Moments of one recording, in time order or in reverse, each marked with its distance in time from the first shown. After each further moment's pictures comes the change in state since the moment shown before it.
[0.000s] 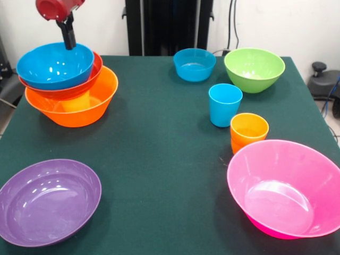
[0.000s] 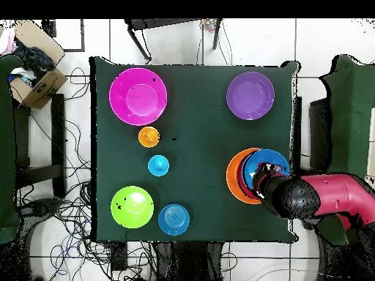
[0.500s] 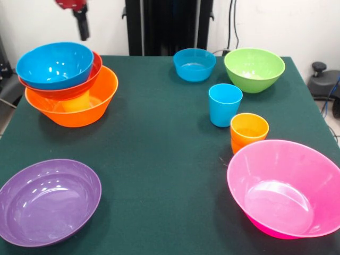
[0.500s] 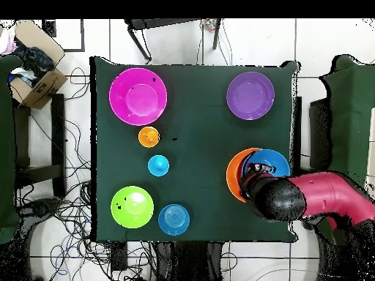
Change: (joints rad) arm 0.078 -0.084 -0.015 0.058 0.057 -0.035 0.027
